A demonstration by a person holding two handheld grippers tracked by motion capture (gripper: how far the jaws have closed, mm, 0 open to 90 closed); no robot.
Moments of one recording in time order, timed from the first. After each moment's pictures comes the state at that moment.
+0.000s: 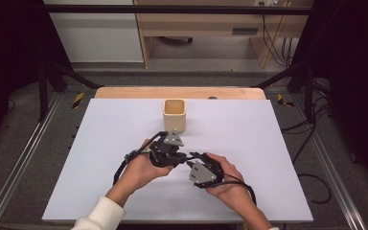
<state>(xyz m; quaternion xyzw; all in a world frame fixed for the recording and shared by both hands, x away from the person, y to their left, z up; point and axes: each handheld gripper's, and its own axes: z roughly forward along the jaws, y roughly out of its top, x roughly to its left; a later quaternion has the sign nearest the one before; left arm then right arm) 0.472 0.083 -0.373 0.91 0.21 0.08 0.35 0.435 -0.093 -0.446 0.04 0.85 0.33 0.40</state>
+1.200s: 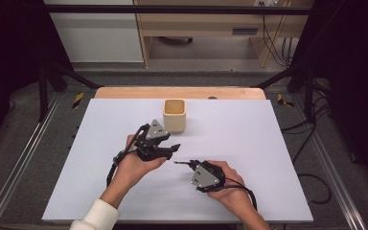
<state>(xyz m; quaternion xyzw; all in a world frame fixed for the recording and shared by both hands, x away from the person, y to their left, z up) 0.481 0.116 -0.371 0.84 0.29 0.19 0.42 0.430 -0.101 -0.463 0.05 0.85 0.34 0.39</state>
